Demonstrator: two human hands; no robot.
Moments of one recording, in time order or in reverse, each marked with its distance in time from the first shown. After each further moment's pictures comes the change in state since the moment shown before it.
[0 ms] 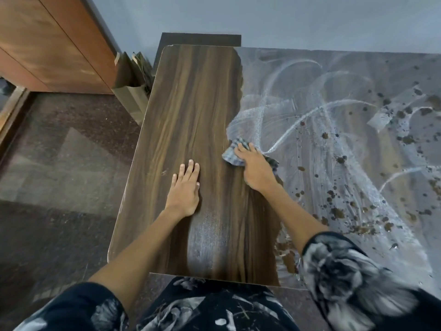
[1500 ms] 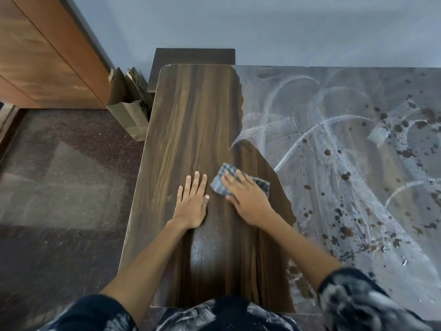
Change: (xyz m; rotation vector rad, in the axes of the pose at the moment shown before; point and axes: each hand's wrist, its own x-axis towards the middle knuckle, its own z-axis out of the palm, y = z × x) left_hand 0.033 -0.007 -0.014 0.013 -0.137 0.049; right_hand -0.006 -0.026 0.020 -0.276 -0.090 -0.142
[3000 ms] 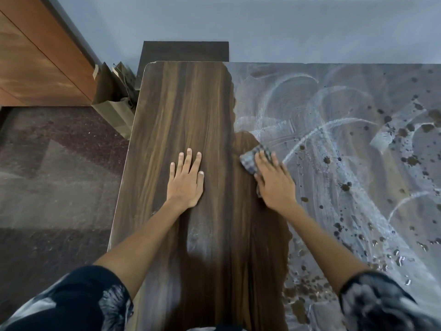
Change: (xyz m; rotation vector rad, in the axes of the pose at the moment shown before) left_hand 0.085 0.012 -0.023 0.086 0.198 -0.011; right_hand 0.023 0.081 -0.028 0.008 0.115 0.349
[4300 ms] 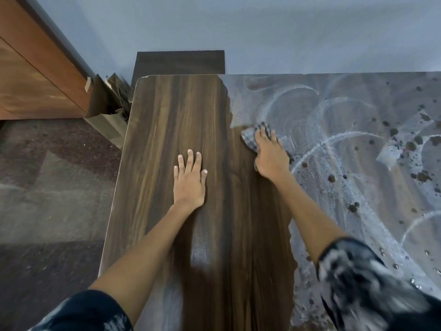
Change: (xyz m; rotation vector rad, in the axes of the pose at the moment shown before) left_hand 0.057 0.022 -0.008 -0.144 0.027 -0.079; right_hand 0.112 0.000 -0.031 0.080 0.068 0.082
